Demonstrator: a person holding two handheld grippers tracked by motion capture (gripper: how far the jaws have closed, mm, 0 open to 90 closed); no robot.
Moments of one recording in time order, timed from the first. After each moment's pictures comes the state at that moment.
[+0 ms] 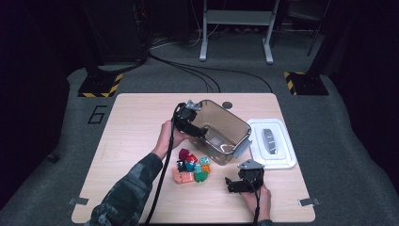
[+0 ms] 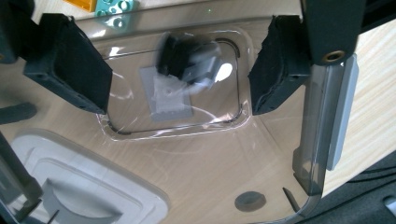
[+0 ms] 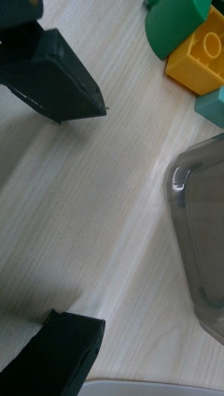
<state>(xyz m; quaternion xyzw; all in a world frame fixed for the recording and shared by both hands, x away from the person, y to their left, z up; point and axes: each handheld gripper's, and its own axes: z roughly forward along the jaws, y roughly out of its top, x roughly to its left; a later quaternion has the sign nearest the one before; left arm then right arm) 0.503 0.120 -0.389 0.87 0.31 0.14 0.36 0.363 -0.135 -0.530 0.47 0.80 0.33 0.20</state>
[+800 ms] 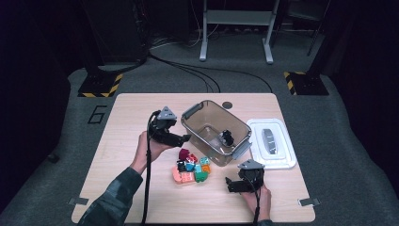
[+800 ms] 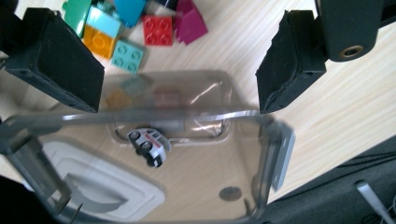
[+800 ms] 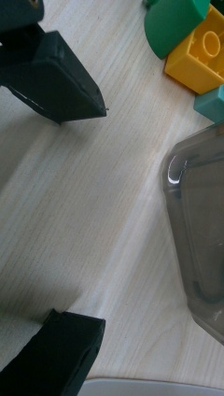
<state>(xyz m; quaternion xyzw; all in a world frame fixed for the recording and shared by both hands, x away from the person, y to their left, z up) 0.447 0.185 -0.380 0.84 0.32 0.16 0.41 0.363 -0.136 -0.530 0.47 0.79 0.34 0.20</state>
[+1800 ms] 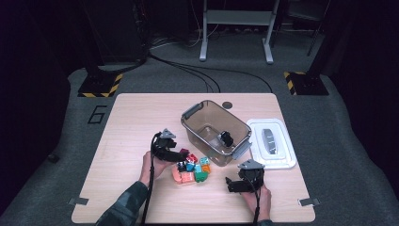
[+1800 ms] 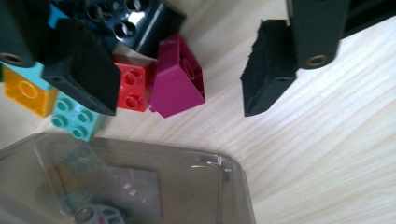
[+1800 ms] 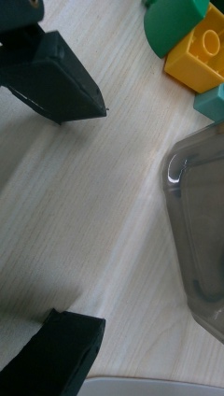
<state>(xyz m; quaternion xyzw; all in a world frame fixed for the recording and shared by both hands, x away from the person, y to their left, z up) 0.459 0.190 -0.490 0.83 0.39 0.10 0.38 0.363 -0.136 -0.530 0.47 0.79 0.33 0.20</state>
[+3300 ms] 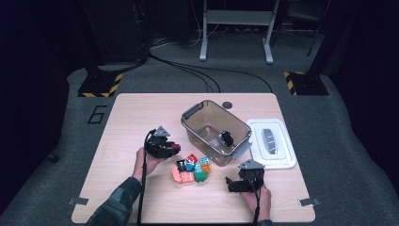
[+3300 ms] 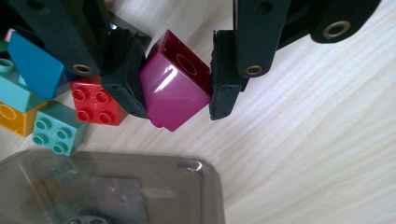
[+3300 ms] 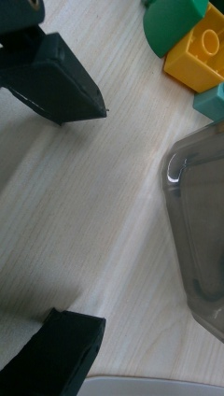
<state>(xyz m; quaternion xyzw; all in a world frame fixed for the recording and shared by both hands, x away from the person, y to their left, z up) 0.464 0.217 -0.481 0.85 0.36 0.12 0.38 0.363 -0.136 -0.530 0.47 0.79 0.33 0.20</state>
